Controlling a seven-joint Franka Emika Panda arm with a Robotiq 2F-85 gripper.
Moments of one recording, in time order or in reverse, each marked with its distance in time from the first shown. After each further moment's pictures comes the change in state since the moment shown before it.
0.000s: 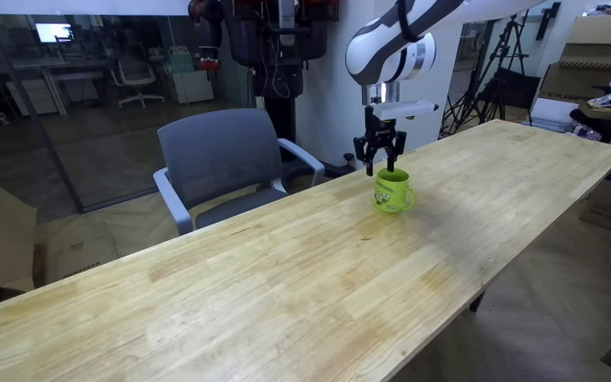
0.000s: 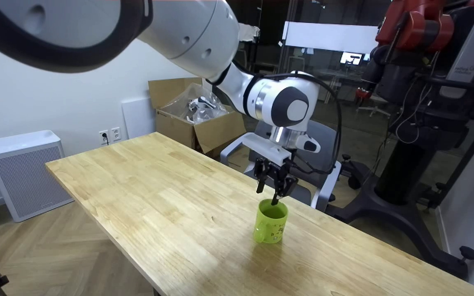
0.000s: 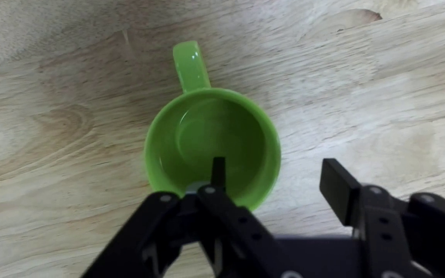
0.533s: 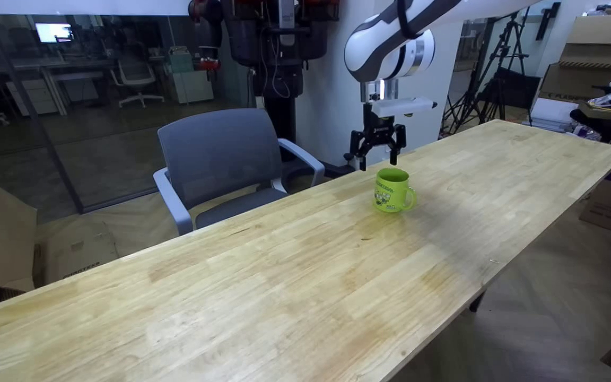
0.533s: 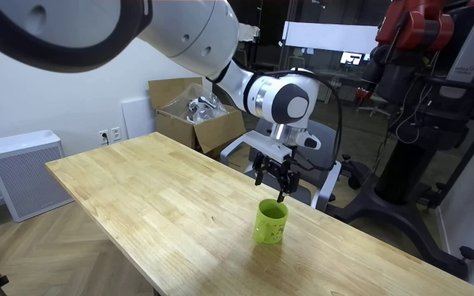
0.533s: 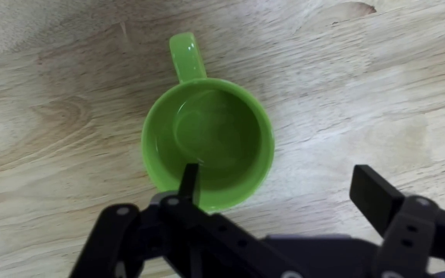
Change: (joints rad) arm 0.002 0.000 0.001 0.014 0.000 0.000 0.002
